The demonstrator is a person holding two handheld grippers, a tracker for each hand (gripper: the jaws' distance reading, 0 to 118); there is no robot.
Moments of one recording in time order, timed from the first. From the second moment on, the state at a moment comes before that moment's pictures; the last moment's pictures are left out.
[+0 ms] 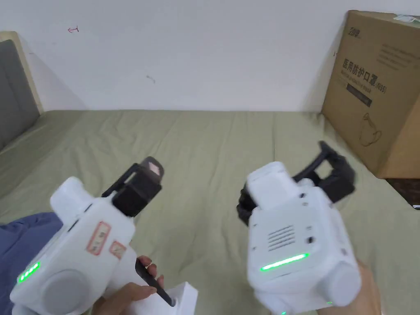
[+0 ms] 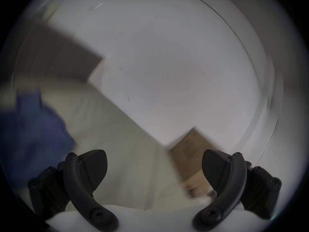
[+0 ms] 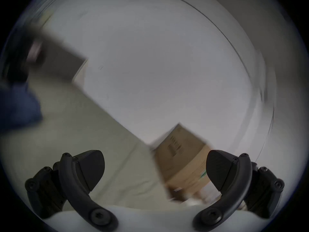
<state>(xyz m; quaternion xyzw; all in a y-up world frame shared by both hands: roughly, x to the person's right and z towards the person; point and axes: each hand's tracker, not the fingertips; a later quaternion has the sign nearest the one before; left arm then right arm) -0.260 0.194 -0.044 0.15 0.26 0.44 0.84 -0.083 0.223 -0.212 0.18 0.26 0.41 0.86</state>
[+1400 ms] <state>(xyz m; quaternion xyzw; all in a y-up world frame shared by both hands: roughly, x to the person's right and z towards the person) -0.206 0.232 -0.085 -0.09 0.41 0.03 0.91 -0.015 0.229 -0.261 -0.07 0.33 0.03 0.94</state>
